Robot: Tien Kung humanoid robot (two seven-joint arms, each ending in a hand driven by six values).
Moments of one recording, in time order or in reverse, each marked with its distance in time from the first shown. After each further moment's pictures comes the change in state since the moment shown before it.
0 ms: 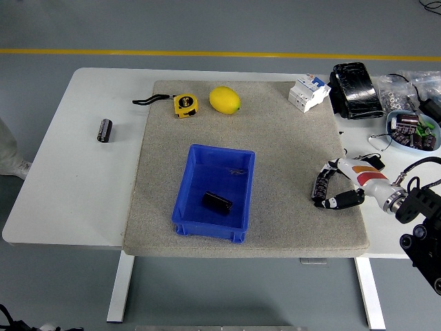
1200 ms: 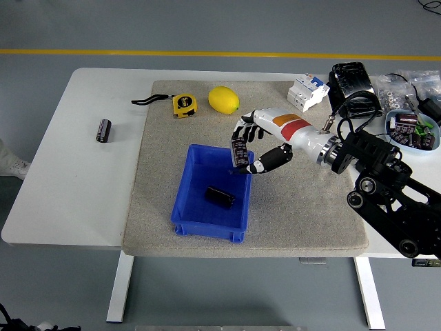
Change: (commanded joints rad) left arm -0.004 0.012 0.009 -0.007 -0.009 0.001 0.011; right arm 0.325 0.069 -0.345 0.253 0.174 0.079 -0.084
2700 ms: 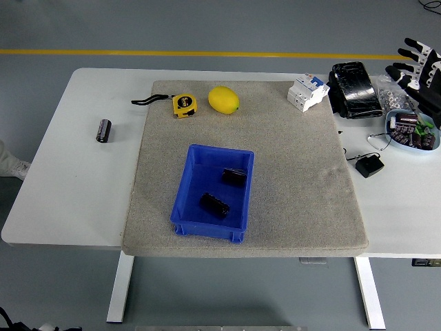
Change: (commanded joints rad) left arm 0.008 -0.018 0.032 0.004 -0.059 0.040 0.008; right arm -0.420 -0.073 0.846 0.069 0.701 -0.003 -0.055
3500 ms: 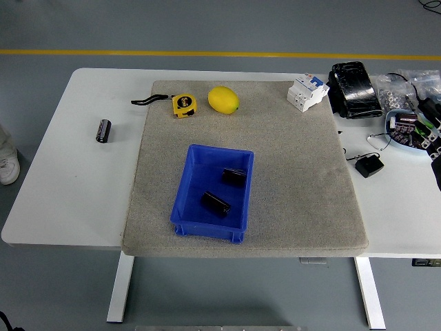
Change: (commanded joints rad) left arm 0.015 0.001 -0.011 -0.002 0.046 -0.032 0.025; right arm -0.225 0.059 0.060 0.023 0.293 0.059 0.013
